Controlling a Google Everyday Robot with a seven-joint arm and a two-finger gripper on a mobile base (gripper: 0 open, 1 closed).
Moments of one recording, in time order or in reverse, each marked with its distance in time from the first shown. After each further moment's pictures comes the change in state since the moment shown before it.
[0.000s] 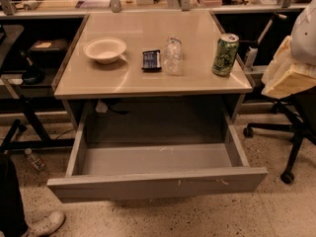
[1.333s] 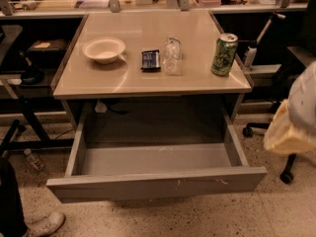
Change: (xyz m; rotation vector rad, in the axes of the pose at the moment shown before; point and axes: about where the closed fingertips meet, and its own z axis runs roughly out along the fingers) arm 0.029 0.083 0.048 -0.145 0.046 0.038
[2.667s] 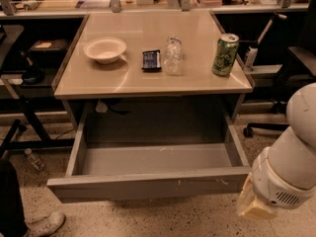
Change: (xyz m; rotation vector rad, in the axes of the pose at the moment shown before) arm 0.017 0.087 0.133 -0.246 -0.007 0.034
